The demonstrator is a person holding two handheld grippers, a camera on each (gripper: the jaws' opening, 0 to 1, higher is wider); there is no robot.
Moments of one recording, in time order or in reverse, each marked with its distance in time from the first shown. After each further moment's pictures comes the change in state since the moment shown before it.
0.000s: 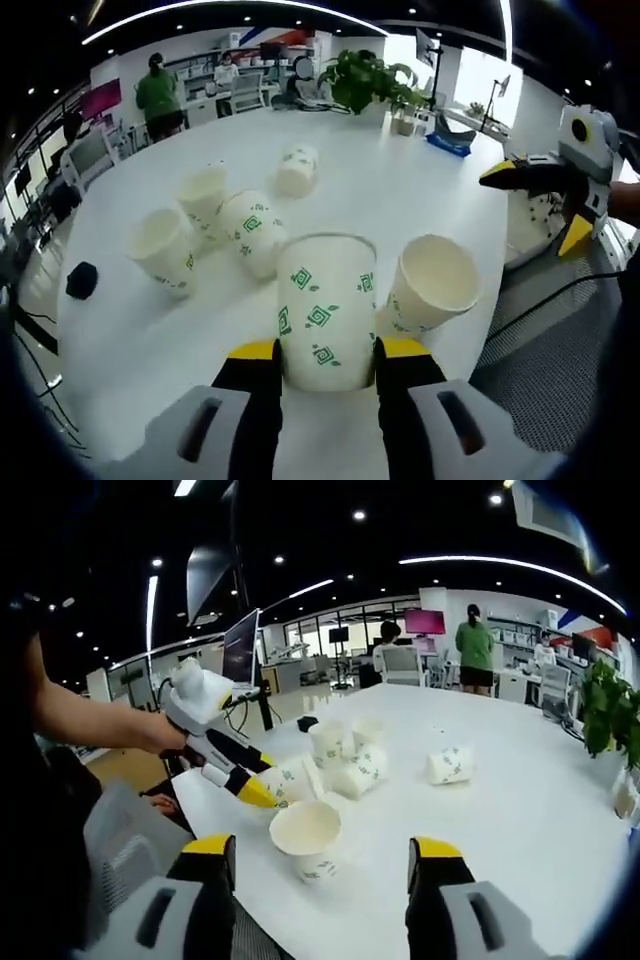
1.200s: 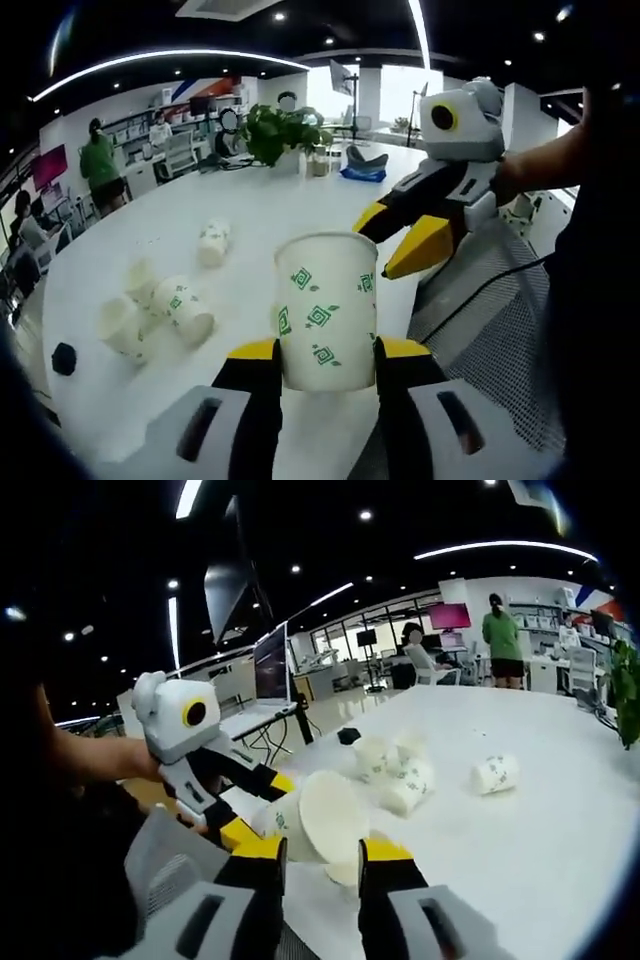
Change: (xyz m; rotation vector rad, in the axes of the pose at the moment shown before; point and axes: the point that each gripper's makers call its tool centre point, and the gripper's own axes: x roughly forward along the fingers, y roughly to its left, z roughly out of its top) left arm -0.043 -0.100 0.036 0.211 -0.165 -0.243; right arm 0.008 0.039 0.024 0.080 -0.015 0.193
